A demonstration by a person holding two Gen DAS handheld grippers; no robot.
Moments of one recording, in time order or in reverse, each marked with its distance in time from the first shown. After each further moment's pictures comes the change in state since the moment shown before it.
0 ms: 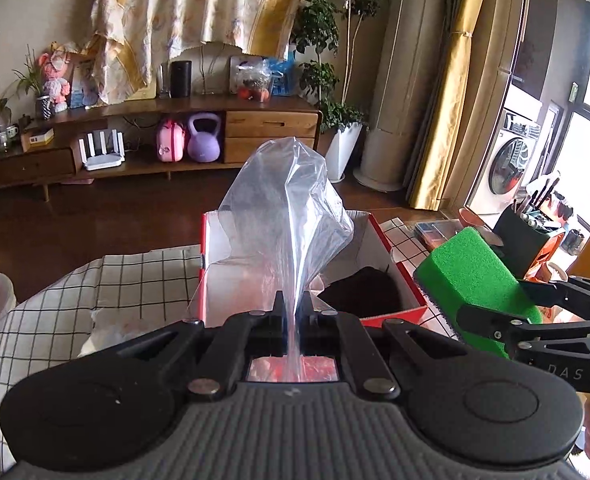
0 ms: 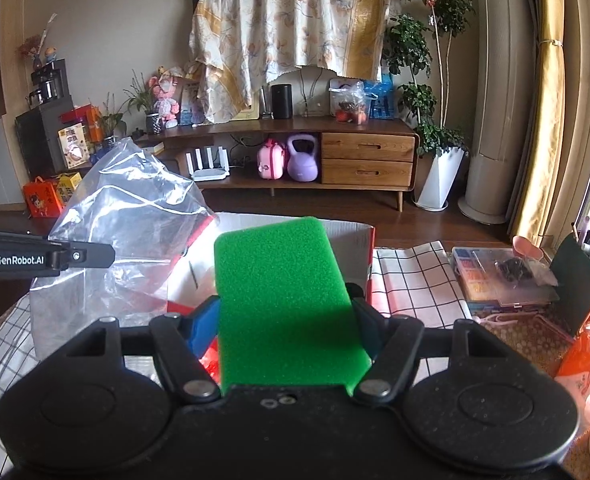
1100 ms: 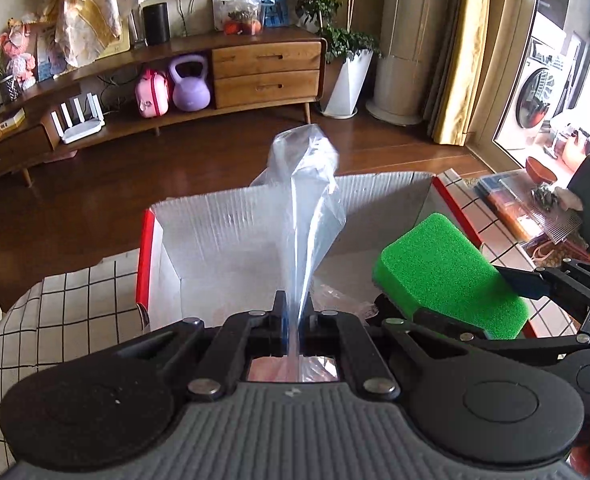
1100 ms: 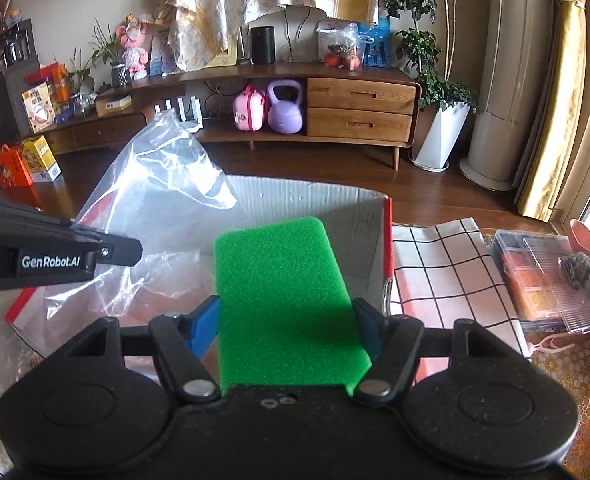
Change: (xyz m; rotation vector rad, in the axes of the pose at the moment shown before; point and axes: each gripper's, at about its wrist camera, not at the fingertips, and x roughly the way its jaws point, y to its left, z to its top) left arm 0.202 -0.002 0.038 0.089 0.202 0.051; right arm 0.178 -0.025 0.004 -0.010 0.149 -0.041
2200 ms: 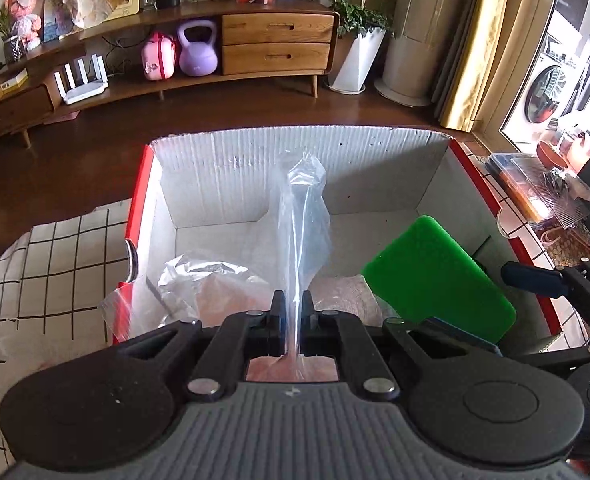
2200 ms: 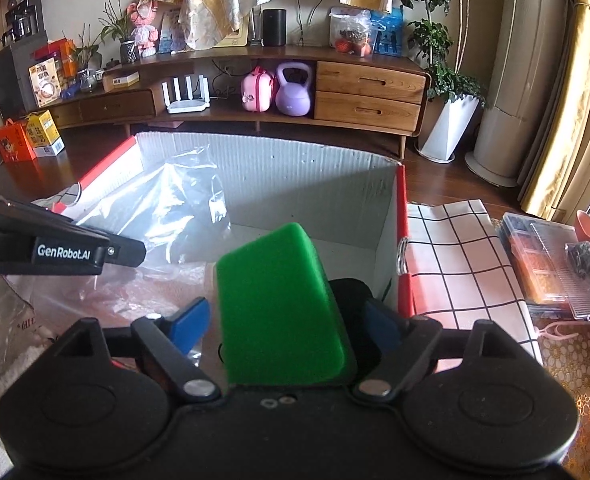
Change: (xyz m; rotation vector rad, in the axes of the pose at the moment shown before) left arm 0.012 0.009 -0.020 -0.065 0.068 -0.009; right arm 0.001 0.004 -0.012 -0.039 0.039 0.006
